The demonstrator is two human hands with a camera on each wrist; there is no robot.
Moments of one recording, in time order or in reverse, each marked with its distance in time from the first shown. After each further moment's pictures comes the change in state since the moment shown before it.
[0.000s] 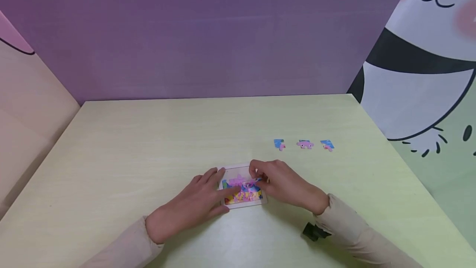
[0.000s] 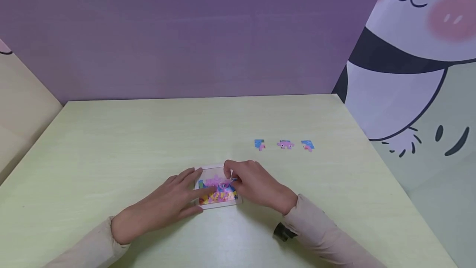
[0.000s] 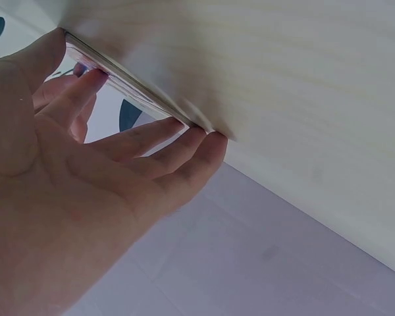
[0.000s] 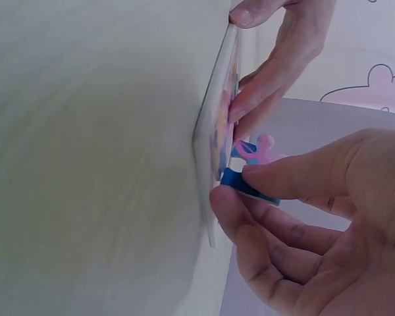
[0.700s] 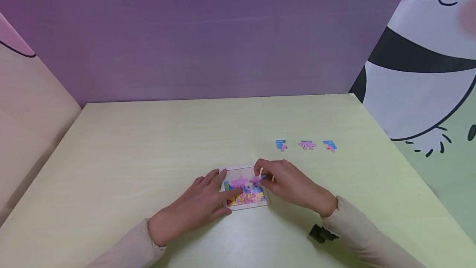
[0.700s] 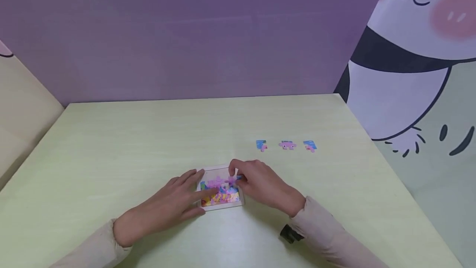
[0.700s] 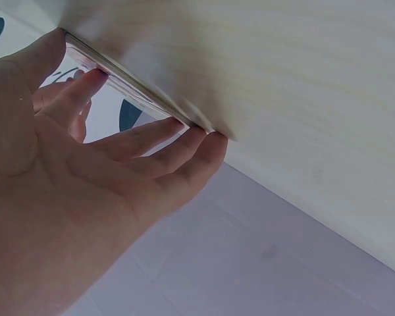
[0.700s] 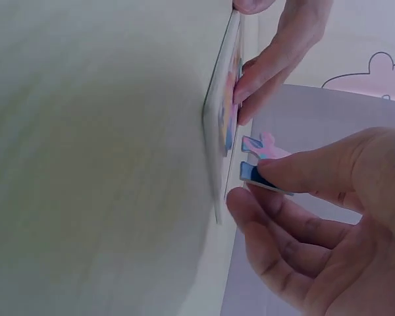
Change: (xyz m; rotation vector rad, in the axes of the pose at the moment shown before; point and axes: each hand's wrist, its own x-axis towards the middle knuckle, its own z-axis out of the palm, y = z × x) left_hand 0.001 -0.001 0.001 -0.012 -0.029 -0.012; right_hand -0.006 0.004 -0.007 0.037 0.035 0.017
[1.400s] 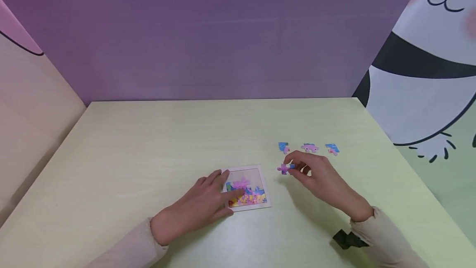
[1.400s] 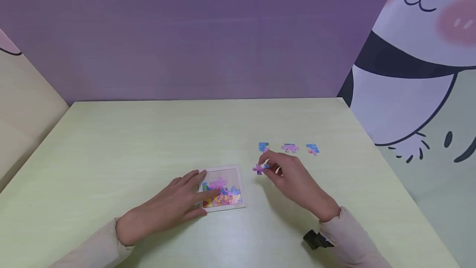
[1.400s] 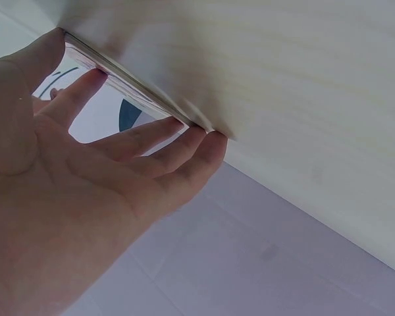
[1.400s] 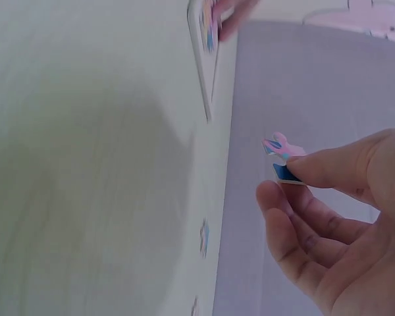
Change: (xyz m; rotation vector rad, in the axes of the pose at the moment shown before) left_hand -0.001 0.002 0.003 -0.003 0.002 -0.019; right_hand -0.034 0.034 -0.029 -0.035 0.248 0.003
